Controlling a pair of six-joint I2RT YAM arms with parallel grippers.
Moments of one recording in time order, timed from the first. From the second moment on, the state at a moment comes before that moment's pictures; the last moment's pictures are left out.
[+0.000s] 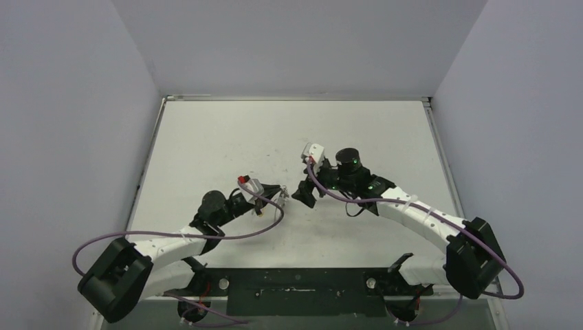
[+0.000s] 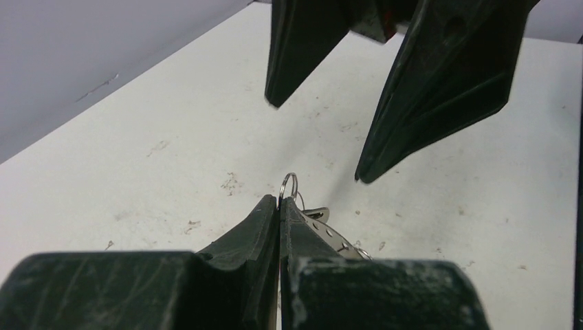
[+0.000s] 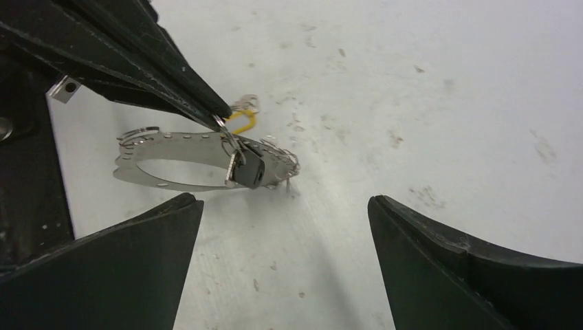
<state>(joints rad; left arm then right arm) -0.65 1.05 0.20 0.94 0.38 0.04 0.70 1.32 0.83 0.01 -0.53 -0.21</state>
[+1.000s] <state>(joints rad) -0.66 1.83 0.52 1.40 0.19 0.01 0.36 1.26 0.71 -0.13 -0.03 0.31</state>
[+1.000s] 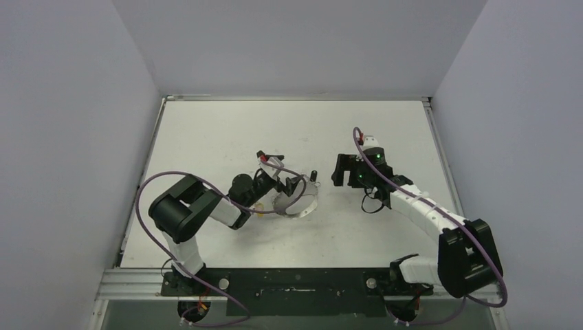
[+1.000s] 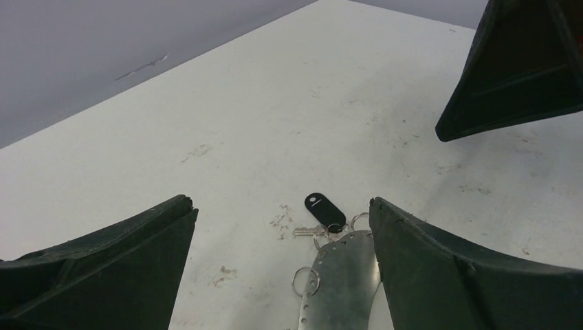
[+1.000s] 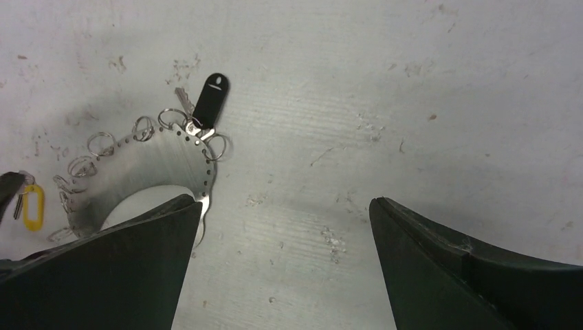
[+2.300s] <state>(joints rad) -0.62 1.17 0.41 0.49 -0.12 -0.20 0.35 1.79 0.88 0.07 -0.35 0.65</state>
